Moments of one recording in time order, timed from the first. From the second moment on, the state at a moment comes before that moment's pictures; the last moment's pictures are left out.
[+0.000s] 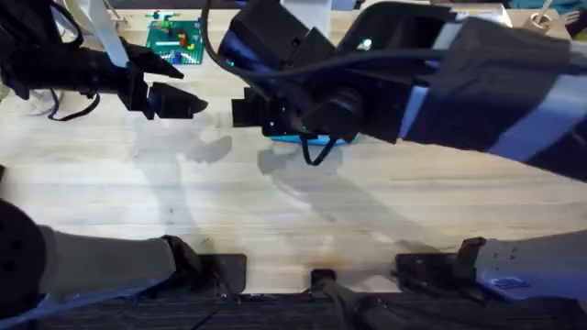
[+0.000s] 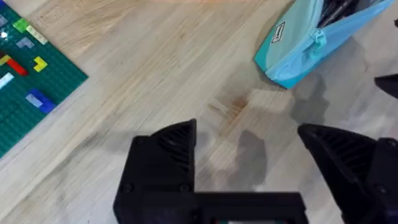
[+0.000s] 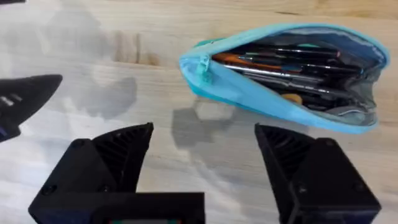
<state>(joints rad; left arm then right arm) 0.45 1.54 1.19 -1.05 0.85 1.14 1.00 1.64 1.39 -0.84 0.35 0.89</state>
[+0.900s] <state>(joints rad) 0.45 1.54 1.19 -1.05 0.85 1.14 1.00 1.78 1.39 -0.74 0.42 0.95</state>
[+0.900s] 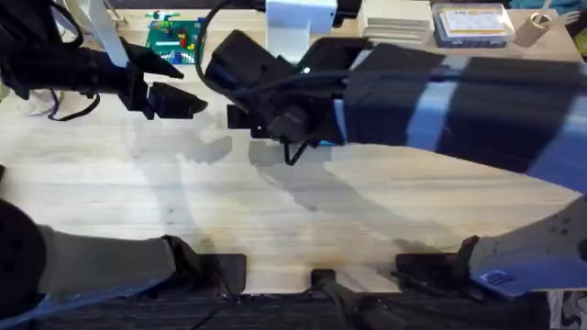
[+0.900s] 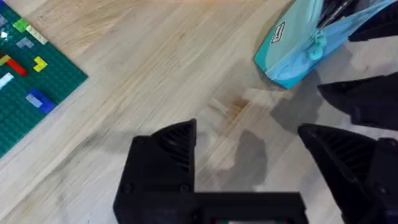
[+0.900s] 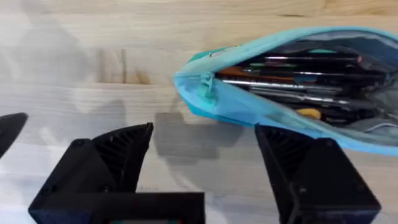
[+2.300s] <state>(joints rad) 0.45 1.54 1.19 -1.06 0.85 1.14 0.94 1.87 1.39 -0.68 0.49 0.95</state>
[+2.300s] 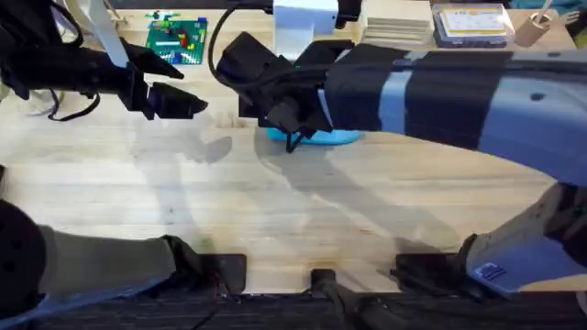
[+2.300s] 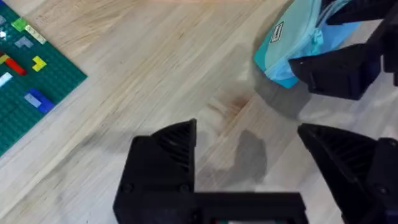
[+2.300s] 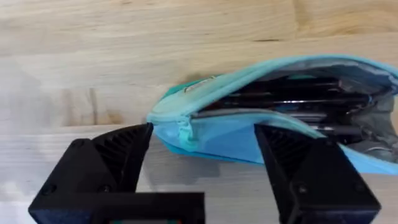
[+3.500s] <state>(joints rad) 0.45 1.54 1.19 -1.06 0.85 1.14 0.93 1.87 1.39 -0.68 0.50 0.95</state>
